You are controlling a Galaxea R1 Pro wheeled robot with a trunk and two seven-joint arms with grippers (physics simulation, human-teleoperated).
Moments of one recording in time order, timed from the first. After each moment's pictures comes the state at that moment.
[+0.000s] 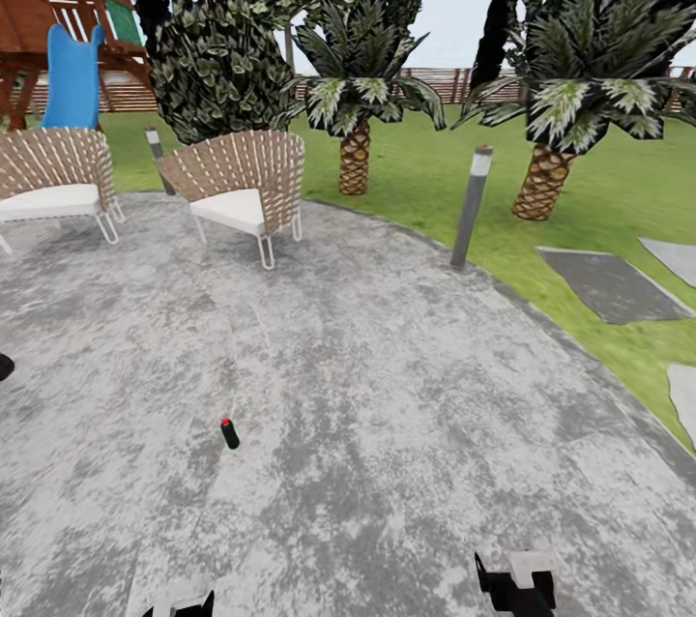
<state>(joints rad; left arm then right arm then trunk) -0.31 0.07 0.06 -0.24 0.12 -0.33 0.01 -0.45 -0.09 -0.08 -0.03 0.16 -0.62 -0.05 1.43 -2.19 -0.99</state>
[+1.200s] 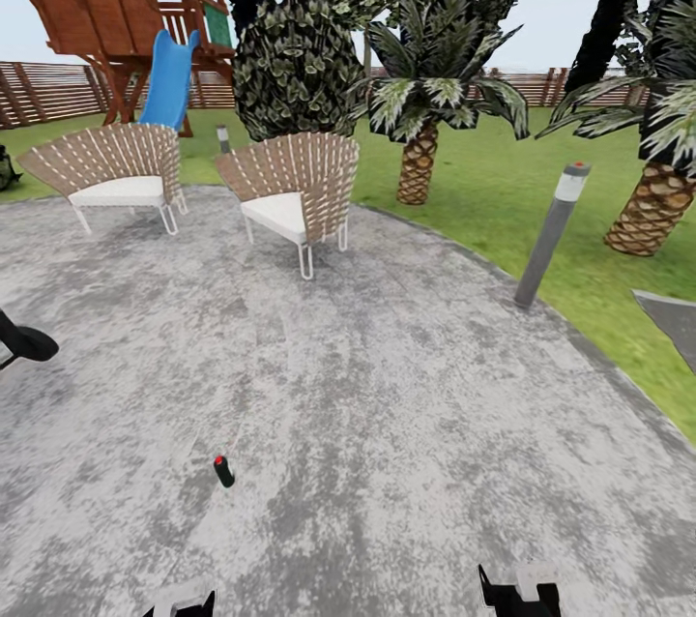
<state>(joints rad) -0.31 0.07 0.06 -0.24 0.12 -0.33 0.01 -0.42 -0.10 -0.08 -0.03 0.16 -0.62 -0.05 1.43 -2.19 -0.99</state>
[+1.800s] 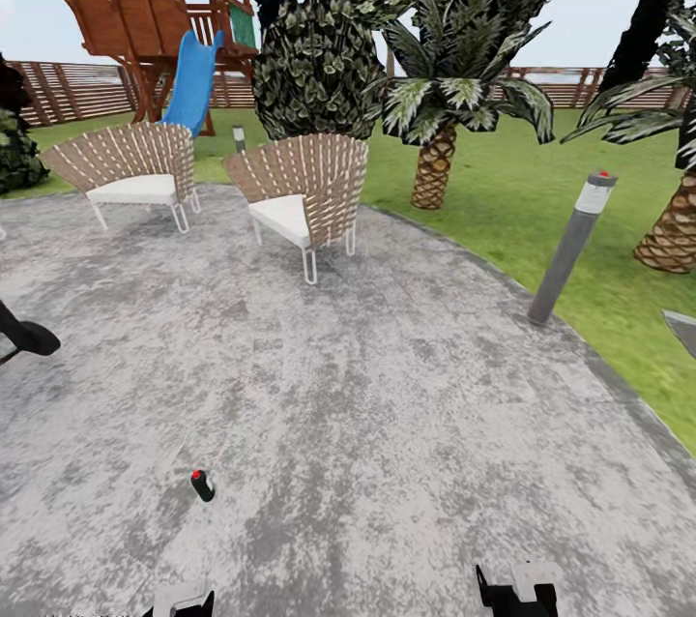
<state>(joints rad) -0.31 0.07 0.06 -0.24 0.12 -0.33 0.01 -0.42 -0.09 -0.08 -0.03 0.16 -0.62 -0.05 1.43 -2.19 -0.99</state>
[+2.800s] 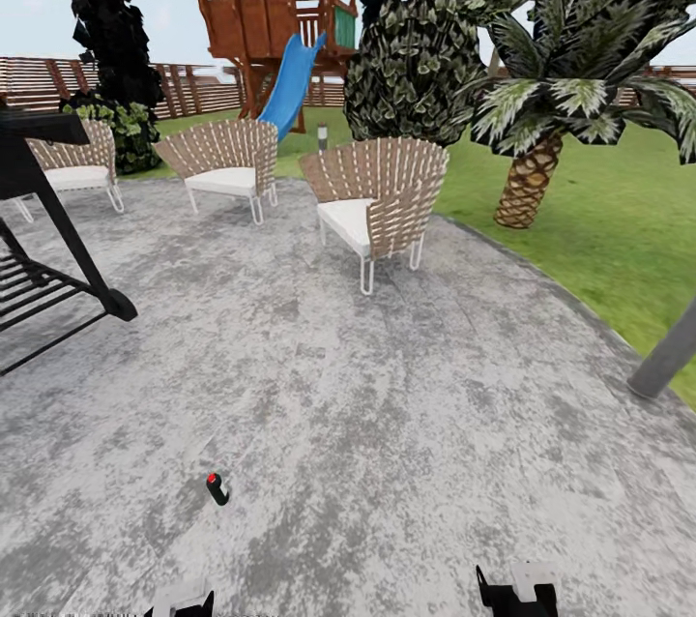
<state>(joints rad) -0.31 0.07 0.06 -0.24 0.12 -0.33 0.01 -0.42 -0.09 -0.08 -0.03 0.16 -0.62 -0.05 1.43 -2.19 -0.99</state>
